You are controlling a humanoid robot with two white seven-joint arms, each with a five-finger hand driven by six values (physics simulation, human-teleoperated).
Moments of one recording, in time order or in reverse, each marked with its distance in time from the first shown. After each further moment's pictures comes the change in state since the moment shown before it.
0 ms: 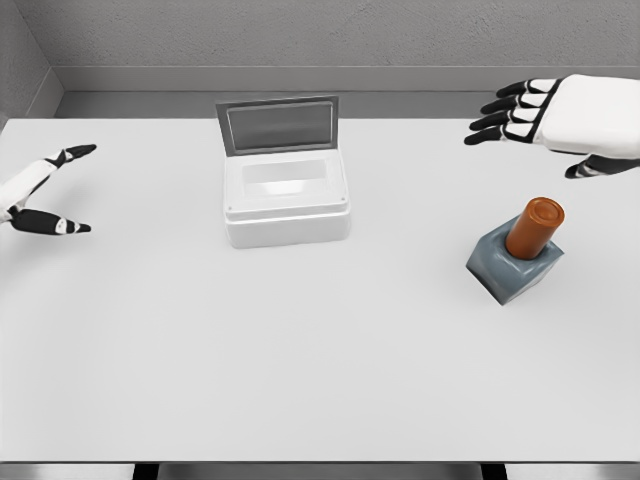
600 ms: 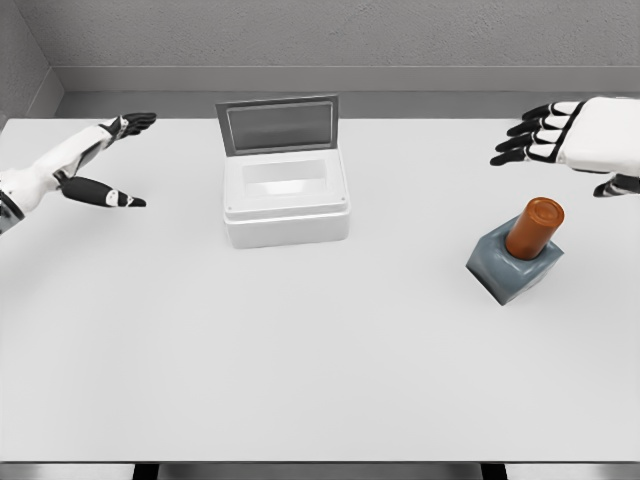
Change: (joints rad) left arm -0.198 0.009 -0.325 -0.096 0.416 0.000 -0.134; right arm 0.006 -0.087 0.070 -0.001 -0.001 0.000 0.000
